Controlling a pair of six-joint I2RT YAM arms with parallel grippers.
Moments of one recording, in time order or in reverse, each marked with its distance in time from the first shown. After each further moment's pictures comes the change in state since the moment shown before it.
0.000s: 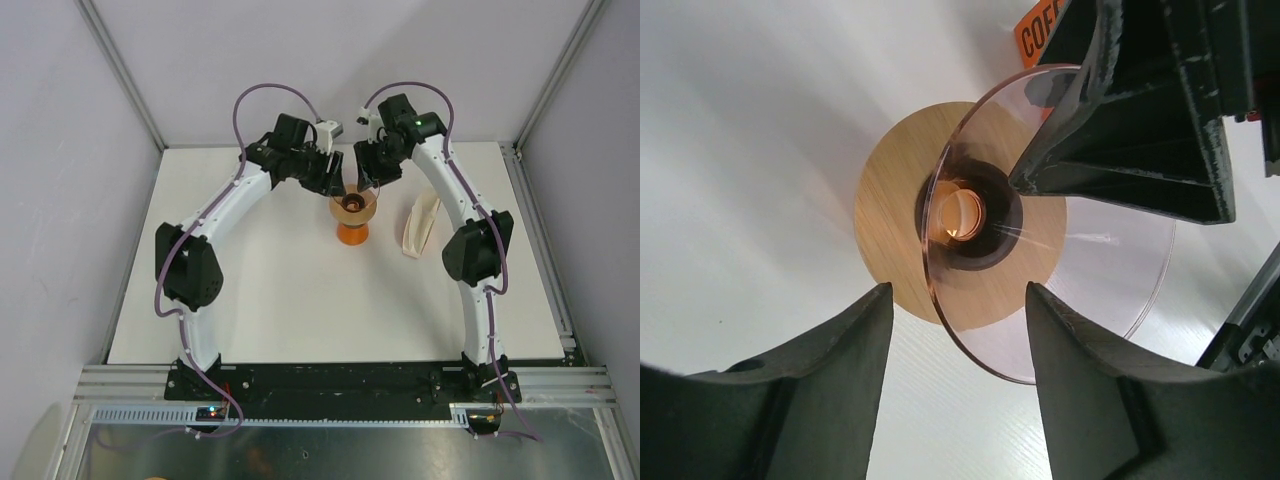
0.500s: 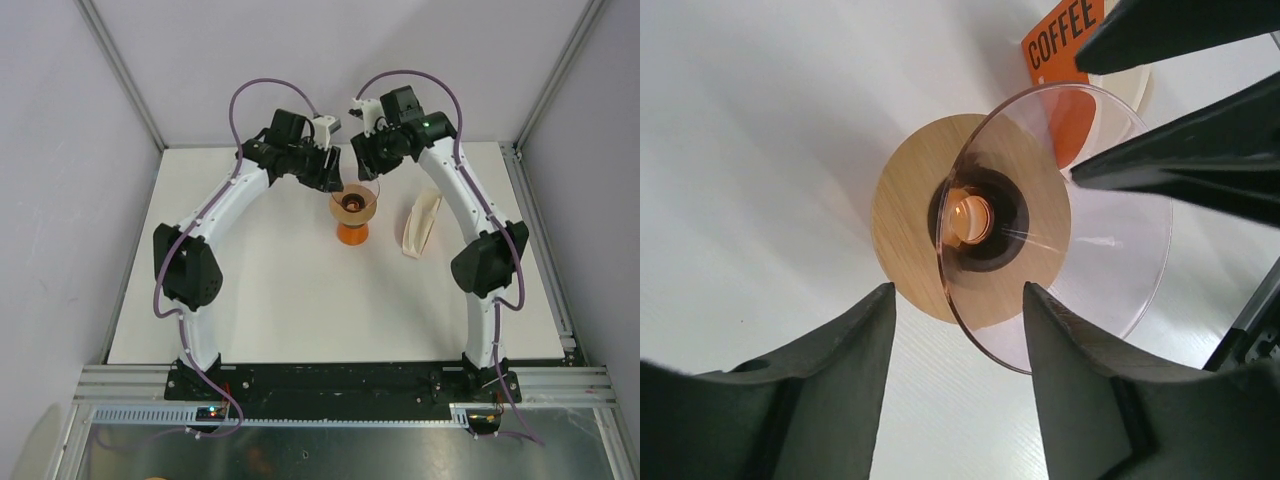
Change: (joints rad) left arm 0.011 0.000 0.040 -0.020 -0.007 0.016; right arm 0.033 -0.117 -0.069 0.099 0.044 -0.190
